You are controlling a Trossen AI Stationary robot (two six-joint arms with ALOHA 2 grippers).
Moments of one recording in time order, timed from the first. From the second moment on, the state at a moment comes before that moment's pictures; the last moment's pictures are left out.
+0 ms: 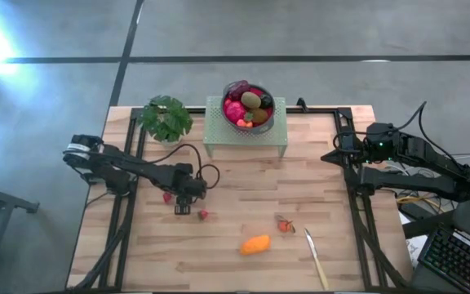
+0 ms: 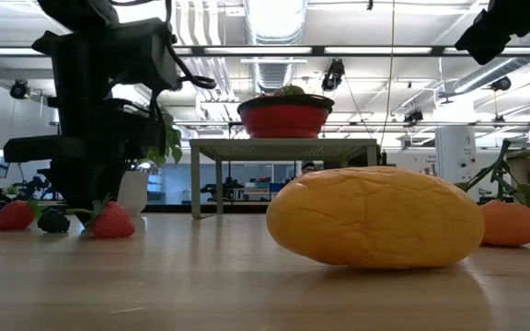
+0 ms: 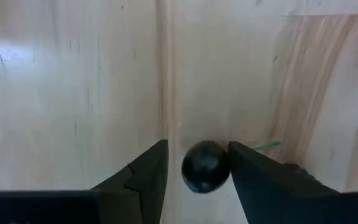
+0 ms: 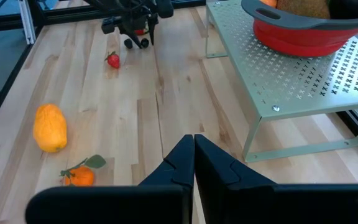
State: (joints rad) left arm -0.14 1.51 0.78 -0.68 -0.16 -0.14; right arm -0.29 0.45 0.78 -0.86 -0.18 0.00
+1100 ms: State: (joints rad) left arm -0.01 1.41 1.15 -0.69 -0.31 0.08; right arm -0.29 0.45 0.78 -0.86 -0.18 0.00
